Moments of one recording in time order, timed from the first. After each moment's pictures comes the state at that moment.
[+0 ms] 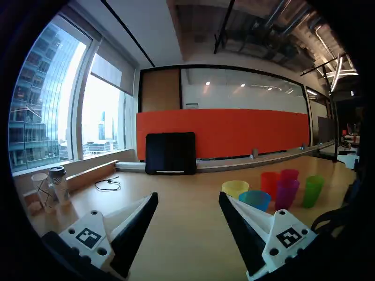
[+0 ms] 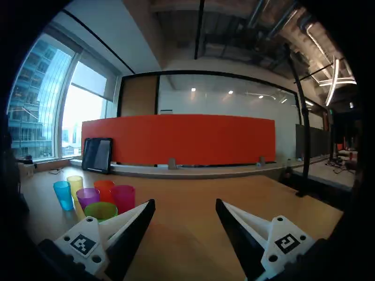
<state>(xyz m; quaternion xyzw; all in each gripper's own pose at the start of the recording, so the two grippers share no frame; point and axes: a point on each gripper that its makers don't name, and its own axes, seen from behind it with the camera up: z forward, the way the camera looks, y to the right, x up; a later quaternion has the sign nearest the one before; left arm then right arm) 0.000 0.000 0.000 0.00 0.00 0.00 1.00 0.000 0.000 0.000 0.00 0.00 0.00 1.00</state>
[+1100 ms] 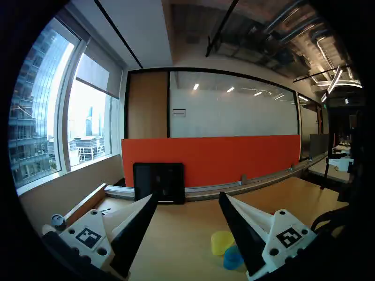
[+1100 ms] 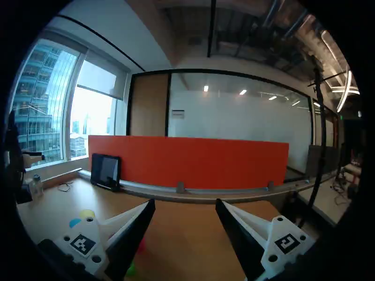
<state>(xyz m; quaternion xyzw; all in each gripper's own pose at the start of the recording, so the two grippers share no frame) 0.183 -0.003 0.044 -0.06 -0.01 -0.01 1.00 0.178 -0.008 0.037 0.05 -0.01 -0.01 1.00</state>
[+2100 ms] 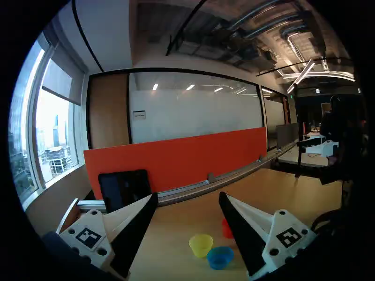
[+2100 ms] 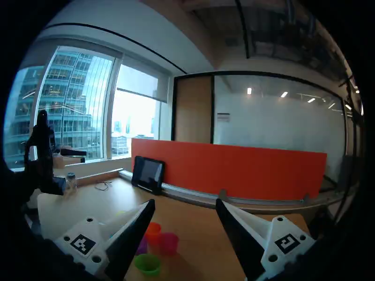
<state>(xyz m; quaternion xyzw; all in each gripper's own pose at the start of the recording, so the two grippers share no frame) 0.196 0.054 0.051 -0.21 -0.01 0.03 0.98 0.196 -0.069 0.024 0.23 -0.02 -0.03 0.97</state>
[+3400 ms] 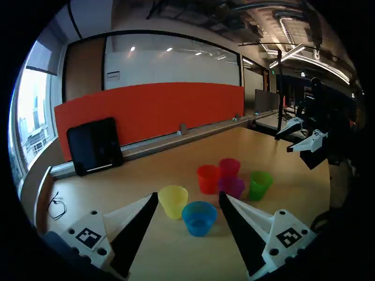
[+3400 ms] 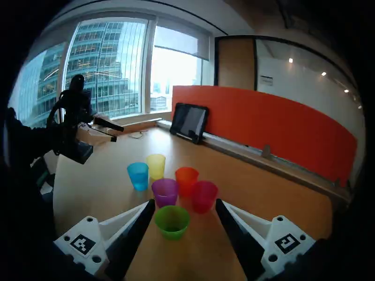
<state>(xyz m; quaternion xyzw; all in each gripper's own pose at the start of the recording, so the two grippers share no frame) 0.039 0.093 0.037 -0.30 -0.15 0.05 0.94 0.036 -0.109 -0.004 0.36 -0.16 -0.09 0.91</state>
